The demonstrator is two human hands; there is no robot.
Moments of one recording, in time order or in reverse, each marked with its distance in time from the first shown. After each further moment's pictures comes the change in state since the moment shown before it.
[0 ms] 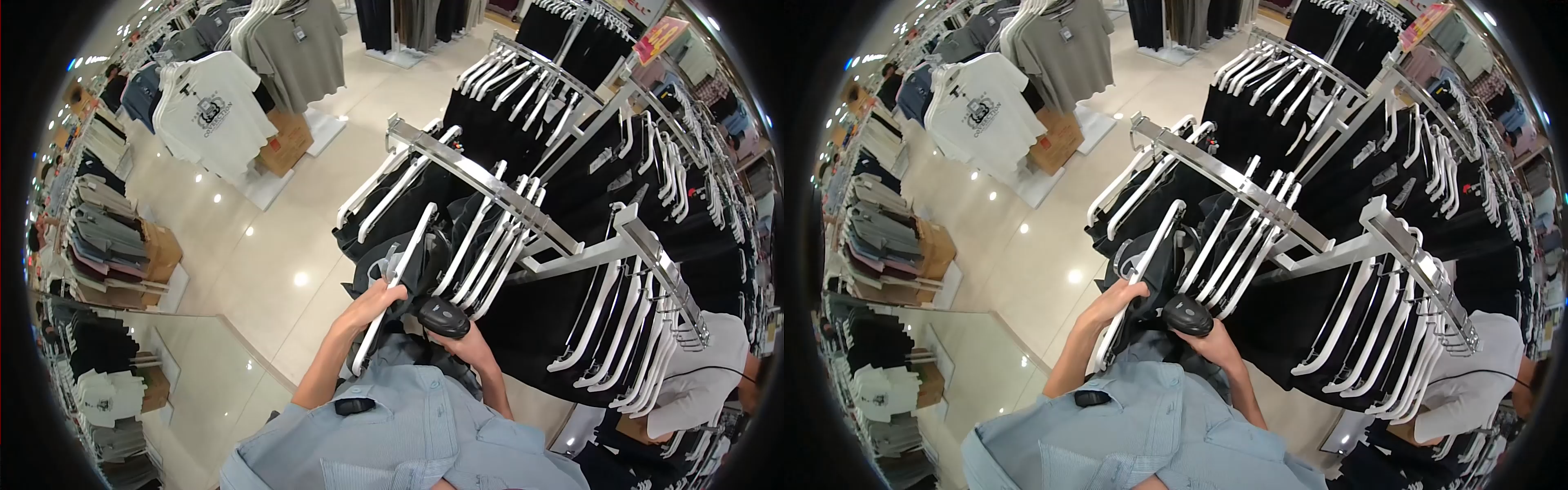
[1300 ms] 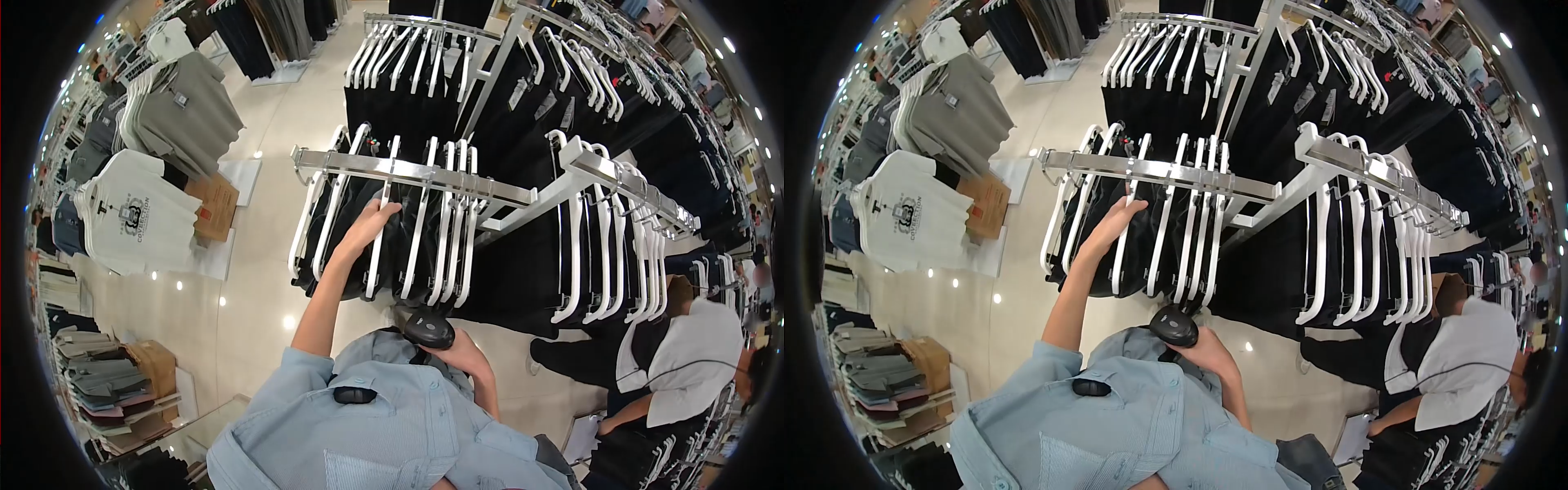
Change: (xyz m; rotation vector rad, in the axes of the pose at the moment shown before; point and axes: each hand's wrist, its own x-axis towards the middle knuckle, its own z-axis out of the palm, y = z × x) left_hand 0.174 0.082 -0.002 0.329 -0.125 0.141; right_hand -0.026 0.011 0.046 -0.122 0.343 0.175
